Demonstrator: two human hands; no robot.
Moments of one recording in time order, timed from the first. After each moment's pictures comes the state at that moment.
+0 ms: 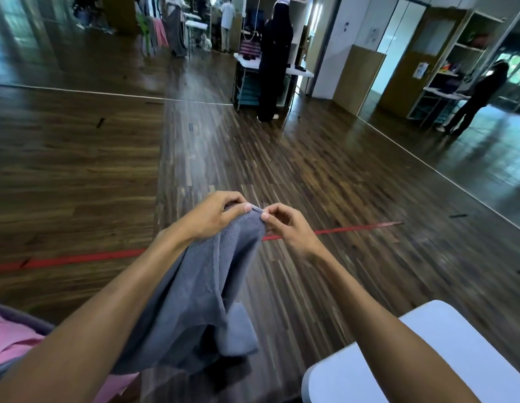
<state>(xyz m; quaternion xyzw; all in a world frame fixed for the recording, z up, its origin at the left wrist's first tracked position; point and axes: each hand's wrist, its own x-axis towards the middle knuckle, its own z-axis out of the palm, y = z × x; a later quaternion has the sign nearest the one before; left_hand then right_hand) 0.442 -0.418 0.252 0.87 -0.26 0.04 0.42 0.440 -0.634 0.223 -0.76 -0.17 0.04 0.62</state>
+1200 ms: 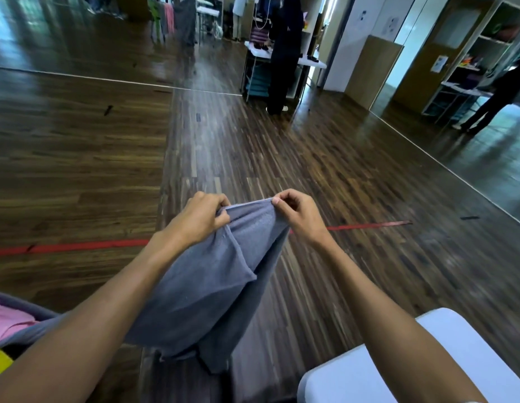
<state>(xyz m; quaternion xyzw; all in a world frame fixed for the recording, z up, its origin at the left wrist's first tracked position) 0.453 -0.412 0.221 0.94 -0.12 0.08 0.31 0.489 -0.653 0.215 -0.86 -0.17 -0.09 0.47</state>
